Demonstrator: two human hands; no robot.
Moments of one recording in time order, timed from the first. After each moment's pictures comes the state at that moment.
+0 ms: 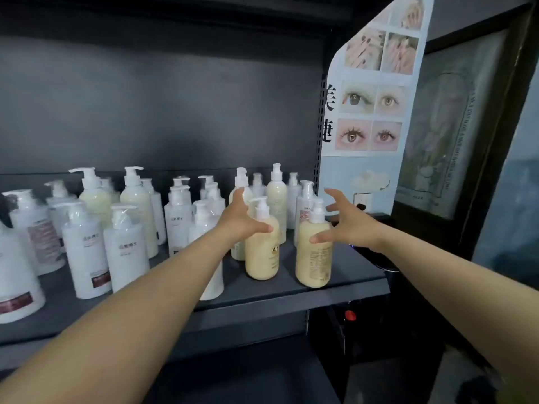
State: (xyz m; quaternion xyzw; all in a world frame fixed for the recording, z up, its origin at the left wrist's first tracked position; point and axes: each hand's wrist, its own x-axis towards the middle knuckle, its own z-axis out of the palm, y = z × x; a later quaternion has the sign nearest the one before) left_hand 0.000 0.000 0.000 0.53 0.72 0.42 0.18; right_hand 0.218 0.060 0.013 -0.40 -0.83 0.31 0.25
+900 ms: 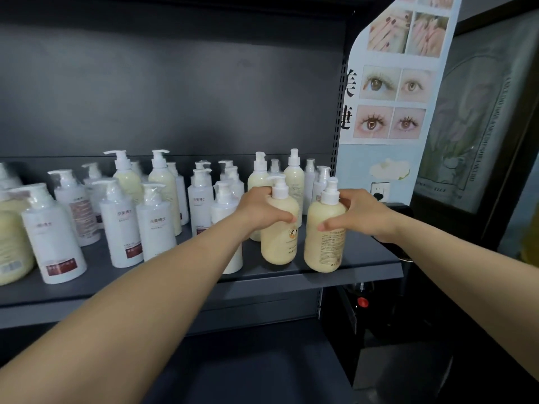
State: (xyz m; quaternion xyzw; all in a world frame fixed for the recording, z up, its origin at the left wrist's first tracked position) left_hand 0.019 -0.031 0.000 0.53 0.71 0.43 0.17; right_hand 0.211 0.042 0.005 -0.37 -0.82 0.34 0.28
